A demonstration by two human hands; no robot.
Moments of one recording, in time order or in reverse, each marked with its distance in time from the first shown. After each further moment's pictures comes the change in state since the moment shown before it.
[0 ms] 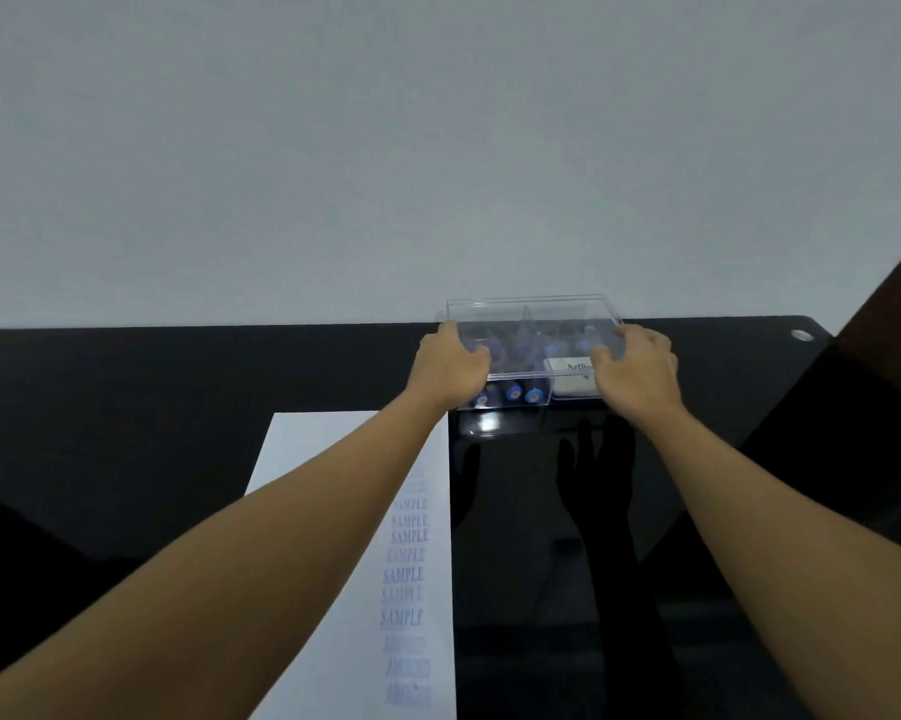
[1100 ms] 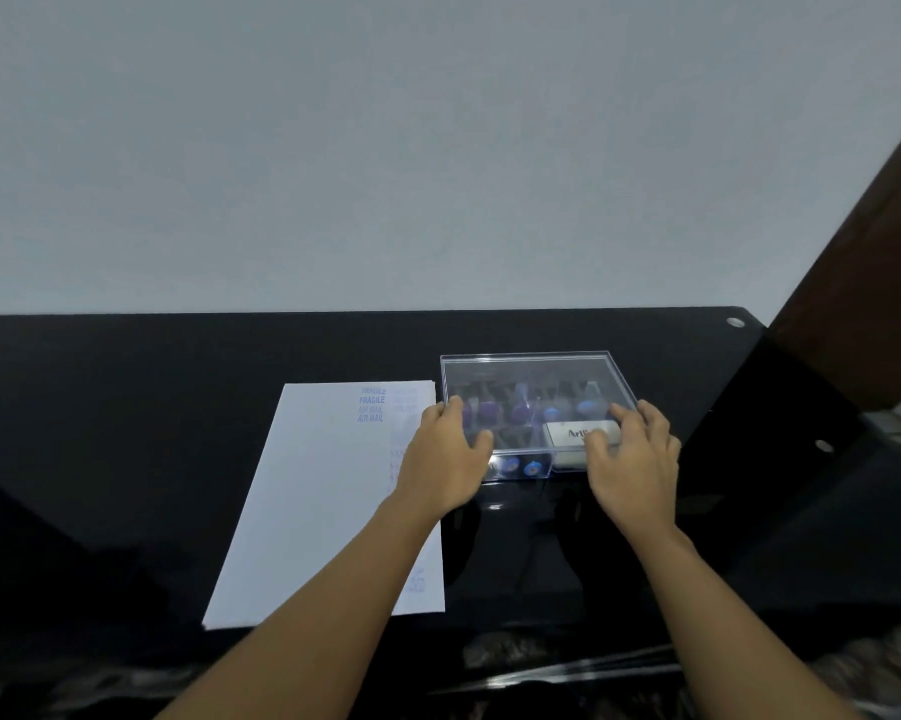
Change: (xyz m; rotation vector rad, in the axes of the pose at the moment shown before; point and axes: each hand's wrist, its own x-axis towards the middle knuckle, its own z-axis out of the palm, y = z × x) left_hand -0.146 -0.034 0.025 0.174 -0.004 0.129; right_hand -0.152 0.051 -0.017 -0.107 0.144 0.021
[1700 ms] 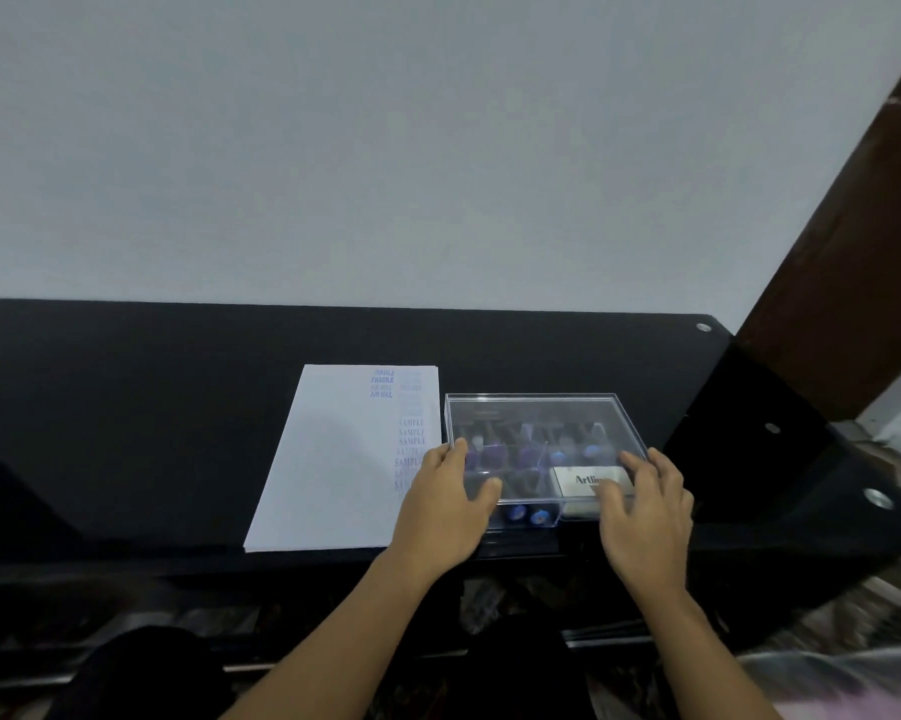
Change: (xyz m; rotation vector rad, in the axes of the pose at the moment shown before) left_hand -0.112 -0.009 0.003 -0.068 -0.046 -0.002; right_hand -0.104 0.034 -0.039 0.057 0.055 0.018
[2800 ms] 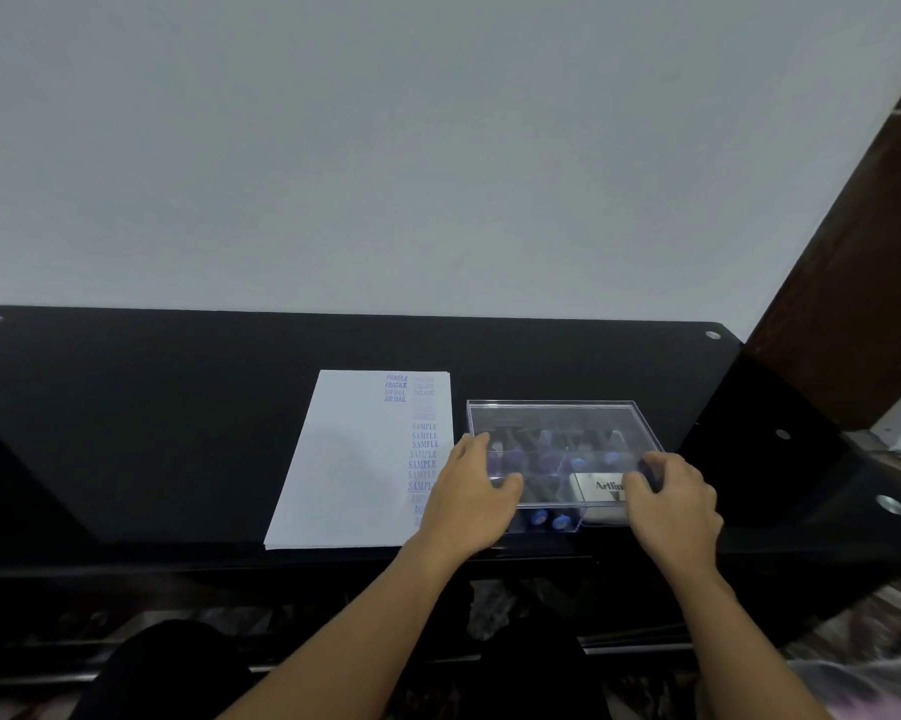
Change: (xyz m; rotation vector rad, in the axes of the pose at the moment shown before) left_hand -0.005 0.030 -0.011 -0.078 -0.078 -0.075; right_hand 0.014 -0.015 -0.023 0.028 -0.030 0.139
